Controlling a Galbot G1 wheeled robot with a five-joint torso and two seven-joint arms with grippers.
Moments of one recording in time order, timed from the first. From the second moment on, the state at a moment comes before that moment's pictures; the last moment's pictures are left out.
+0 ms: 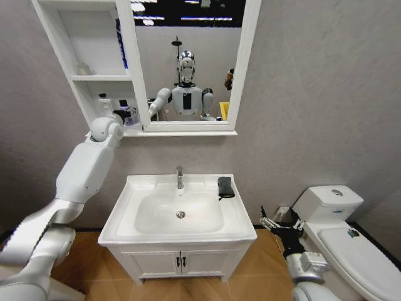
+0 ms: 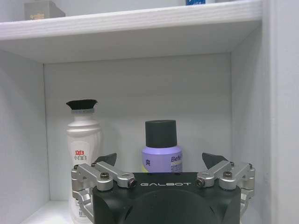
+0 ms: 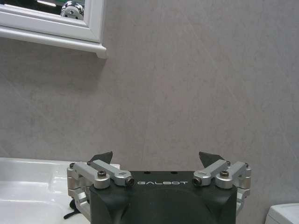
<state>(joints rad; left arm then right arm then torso) -0.04 -1.01 -0.06 -1.33 -0.77 0.49 -0.38 -1.61 1.54 0.79 2.30 0.04 -0.14 -0.02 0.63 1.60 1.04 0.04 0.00</state>
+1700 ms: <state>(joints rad) 1.70 -1.37 -0.98 -2.19 -0.45 0.07 0.04 -1.64 1.53 0.76 2.35 0.08 -0.18 0.01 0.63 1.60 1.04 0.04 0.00</state>
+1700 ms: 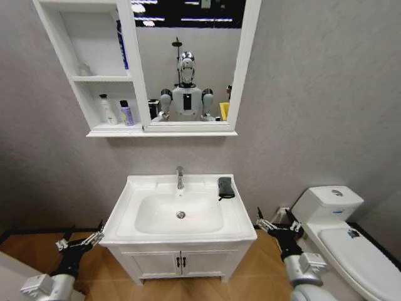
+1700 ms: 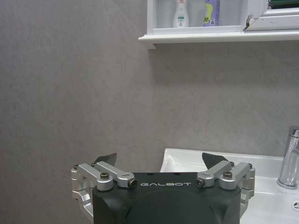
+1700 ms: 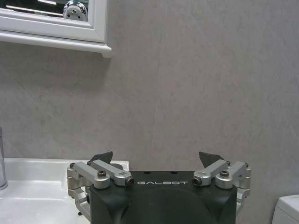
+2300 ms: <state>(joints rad) 1.69 -1.36 -0.98 -2.18 -0.45 0.08 0.04 -1.64 1.54 0.77 2.36 0.07 -0.19 -0.01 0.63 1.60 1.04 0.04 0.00</state>
